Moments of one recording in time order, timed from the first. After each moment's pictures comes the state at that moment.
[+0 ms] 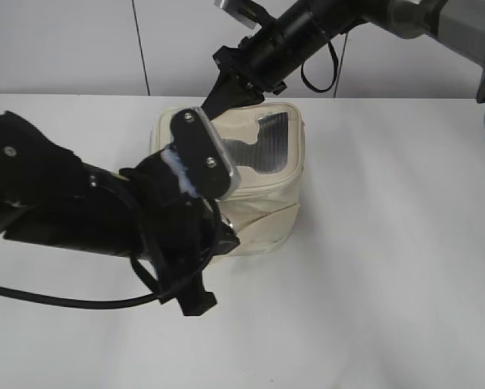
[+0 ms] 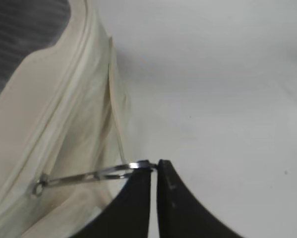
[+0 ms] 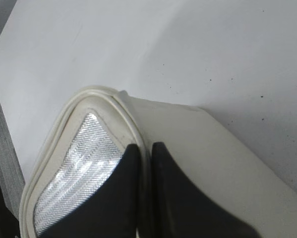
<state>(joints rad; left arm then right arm) -0.81 1.55 -0.73 -0.98 0.20 1.43 0.40 2.50 -2.31 0.83 1.20 -0.48</state>
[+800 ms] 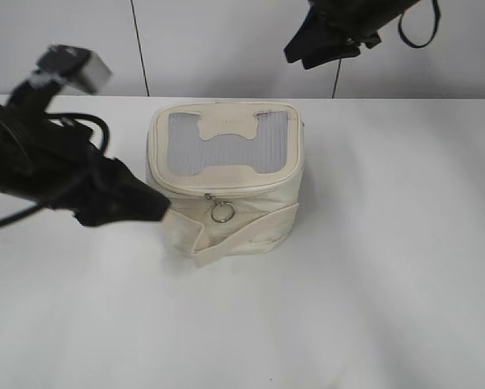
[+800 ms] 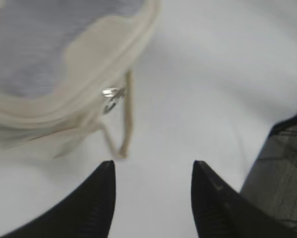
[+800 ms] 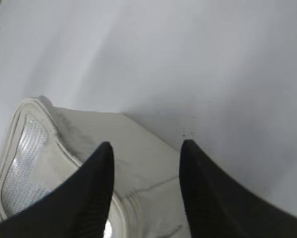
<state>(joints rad) -0.53 1.41 -0.77 -0.95 0.61 1.06 0.22 2.40 -2.30 0.76 1.21 -0.44</state>
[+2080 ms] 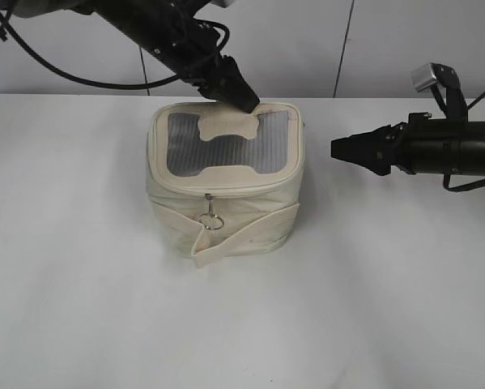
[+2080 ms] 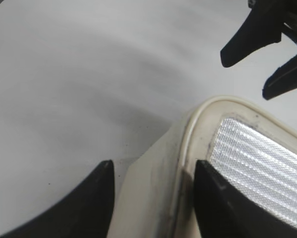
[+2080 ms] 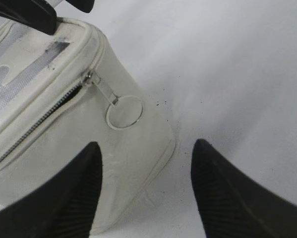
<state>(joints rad) -0.39 2.31 -2.06 -0.77 1.12 1.05 0.01 1.98 -0.91 1.82 0.83 -2.06</state>
